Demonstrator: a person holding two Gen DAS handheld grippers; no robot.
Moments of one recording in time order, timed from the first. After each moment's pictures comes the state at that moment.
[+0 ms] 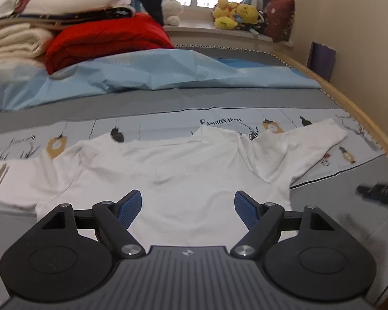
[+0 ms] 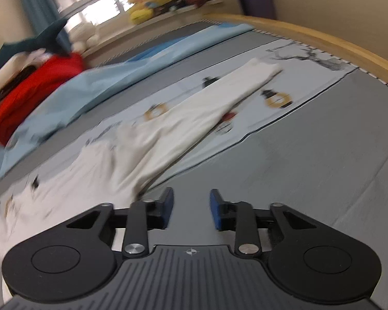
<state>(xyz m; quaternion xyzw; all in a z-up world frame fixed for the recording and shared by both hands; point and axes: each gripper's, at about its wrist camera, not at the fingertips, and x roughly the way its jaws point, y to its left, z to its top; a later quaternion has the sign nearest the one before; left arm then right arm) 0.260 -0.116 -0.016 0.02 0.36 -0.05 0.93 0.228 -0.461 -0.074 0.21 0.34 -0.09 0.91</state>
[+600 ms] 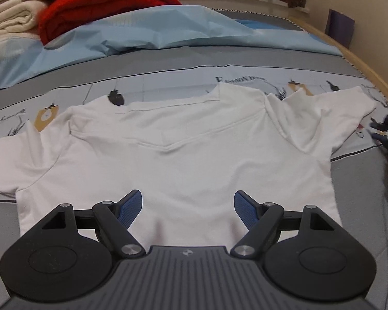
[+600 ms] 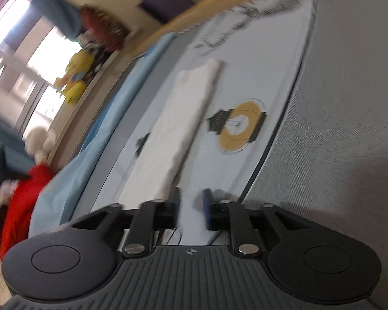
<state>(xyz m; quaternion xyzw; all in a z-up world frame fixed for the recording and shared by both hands) 0.311 -0.104 -0.089 0.03 0.43 -0.03 0.90 0.364 -0.605 -0.196 0.49 0.22 -0.15 0.83</state>
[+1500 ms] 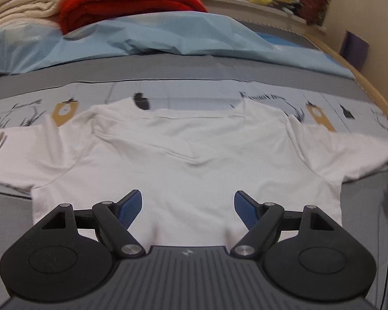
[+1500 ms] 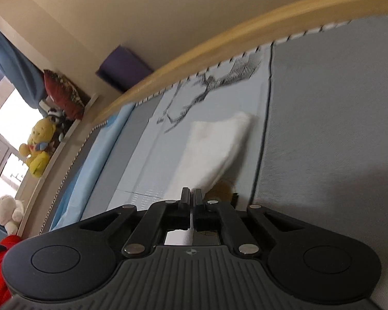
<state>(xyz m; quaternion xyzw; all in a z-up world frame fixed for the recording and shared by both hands) 0.318 -0.057 -0.071 -0.03 0.43 0.01 0.90 0.344 -0.592 -0.142 0.45 0.14 -0.32 0.83</state>
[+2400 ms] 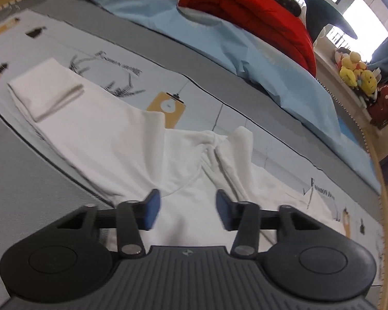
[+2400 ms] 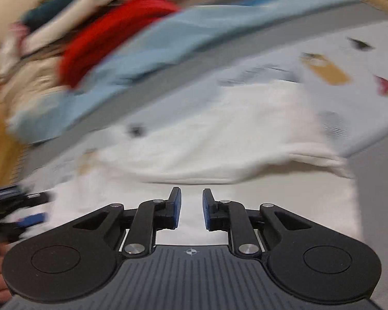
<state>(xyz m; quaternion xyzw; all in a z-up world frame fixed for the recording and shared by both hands) 0.347 0.137 -0.047 -0.27 0.43 0.12 0.86 0.298 -0.238 -0.104 0.22 0.44 0.04 0.87</state>
